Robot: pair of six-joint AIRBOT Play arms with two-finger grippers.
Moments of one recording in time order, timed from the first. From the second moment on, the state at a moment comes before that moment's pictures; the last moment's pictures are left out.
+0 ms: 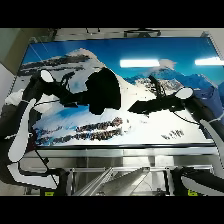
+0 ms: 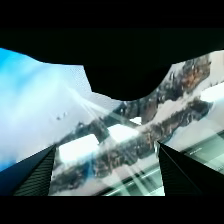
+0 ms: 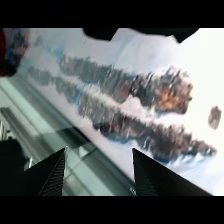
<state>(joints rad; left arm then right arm) -0.06 -1.59 1.32 1.08 -1.38 -1.36 0.20 -1.32 0.94 -0.53 1.08 1.10</state>
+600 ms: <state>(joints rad) -0.16 -1.69 1.16 0.86 -0.98 -1.19 0.21 -1.48 0.94 -0.37 1.04 1.02</state>
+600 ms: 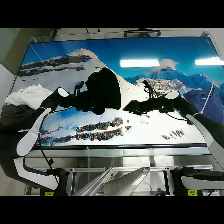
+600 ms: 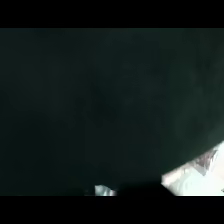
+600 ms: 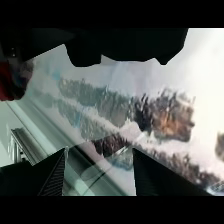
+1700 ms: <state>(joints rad) -0.25 -1.40 1.81 0.59 -1.32 -1.27 0.25 -1.49 0.94 -0.36 1.03 1.02</state>
